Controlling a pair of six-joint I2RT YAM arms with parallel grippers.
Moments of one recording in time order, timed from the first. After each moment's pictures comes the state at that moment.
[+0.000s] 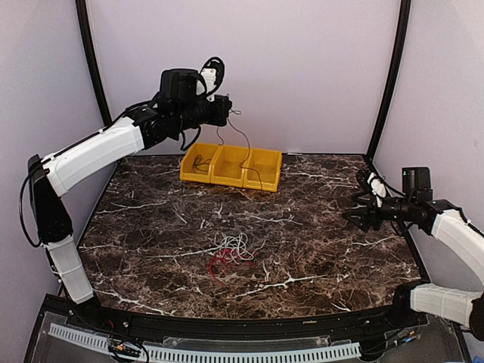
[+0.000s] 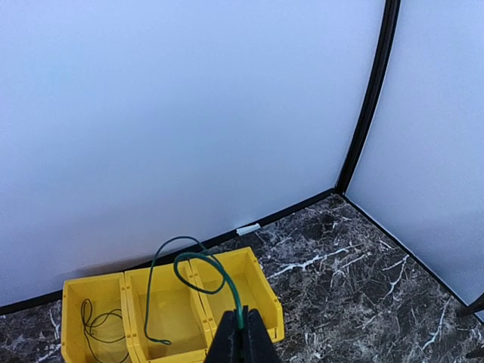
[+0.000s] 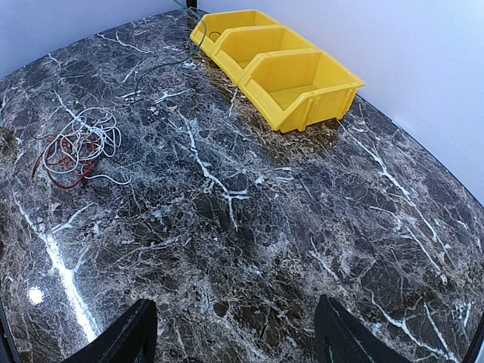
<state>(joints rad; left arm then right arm) -0.72 1.79 1.81 -0.23 -0.16 -0.14 0.06 0.92 0.62 -0.38 -0.70 -0.58</state>
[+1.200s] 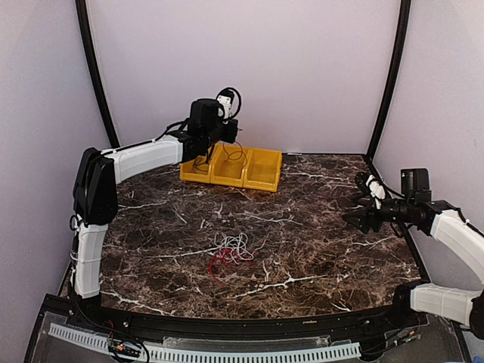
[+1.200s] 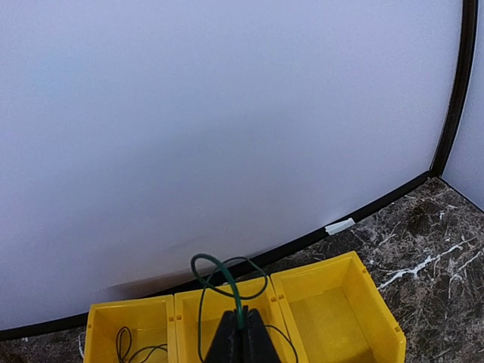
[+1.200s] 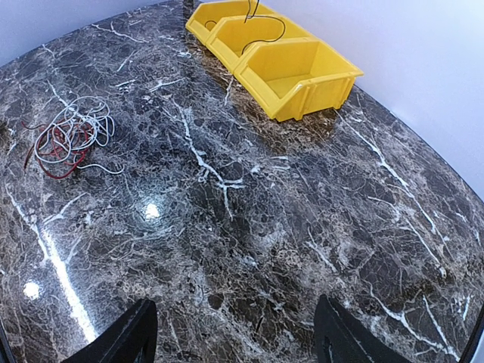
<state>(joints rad) -0.62 2.18 1.94 0.04 -0.28 0.04 0.06 0.93 0.60 -0.38 -0.68 -0.60</state>
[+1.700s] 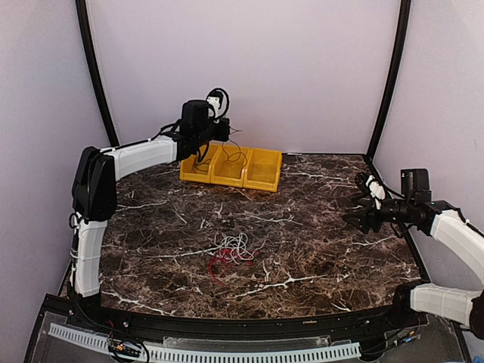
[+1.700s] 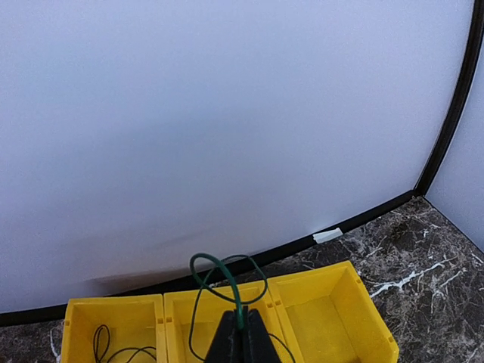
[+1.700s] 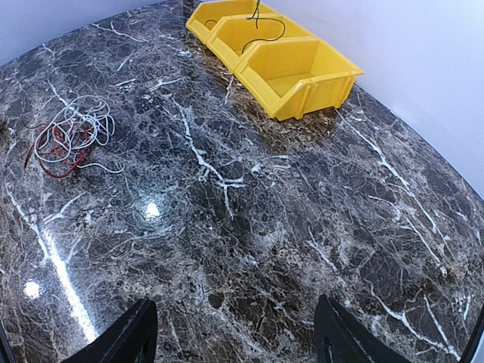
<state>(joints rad) -0.56 2.19 1.91 0.08 -0.15 -0.09 0.06 0.93 0.60 -0.38 -0.68 -0.60</state>
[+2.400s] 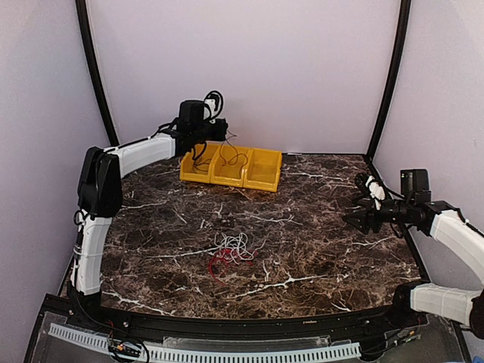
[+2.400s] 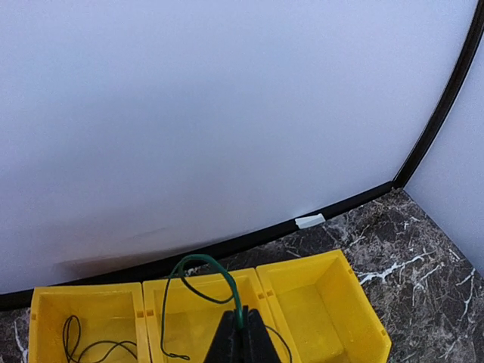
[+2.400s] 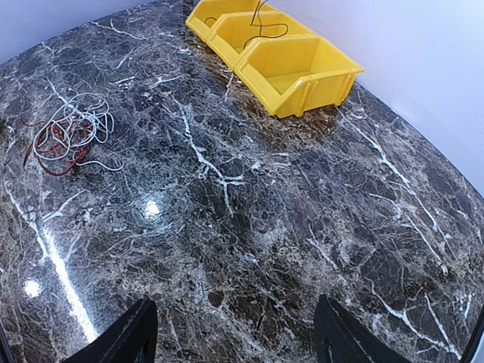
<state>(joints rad) -0.49 2.28 2.00 0.01 0.03 -0.19 0.06 0.93 0.60 -0.38 -0.67 -0.60</state>
